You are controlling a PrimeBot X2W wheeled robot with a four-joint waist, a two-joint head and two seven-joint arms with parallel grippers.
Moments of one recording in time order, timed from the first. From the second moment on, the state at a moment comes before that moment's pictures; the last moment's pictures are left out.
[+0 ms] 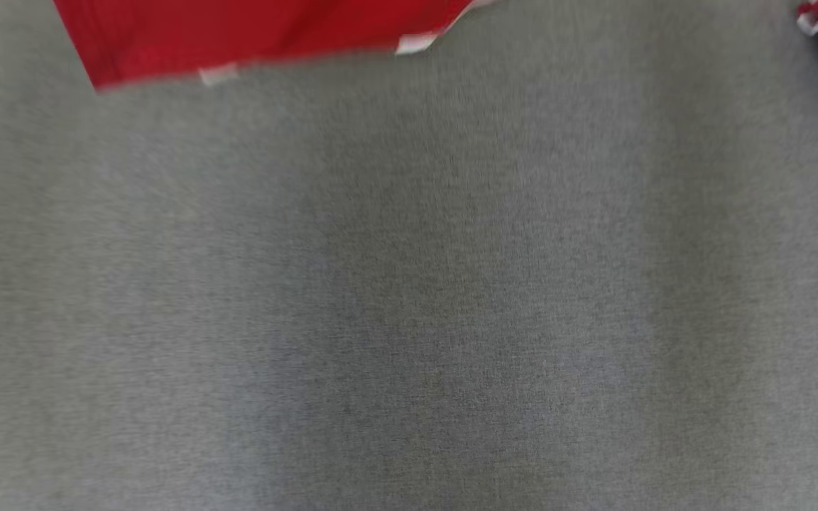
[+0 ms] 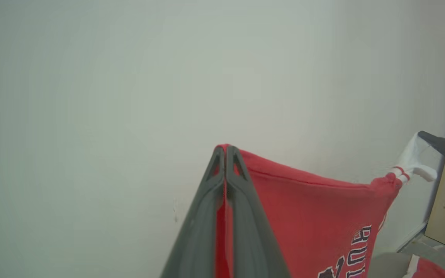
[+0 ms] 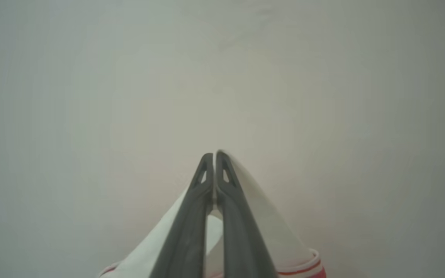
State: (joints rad) left arm -1.56 0.62 -0.53 0.32 -1.00 -0.13 0.07; right arm -1.50 -0.29 -0.06 0.54 0.72 0.13 0.20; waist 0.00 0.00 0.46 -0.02
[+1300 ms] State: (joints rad) left arm -1.48 0.69 -0.92 0.39 -1.30 -0.13 -0.26; right arm -1.29 -0.37 0.09 0.48 0.89 0.13 0.12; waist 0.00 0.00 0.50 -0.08
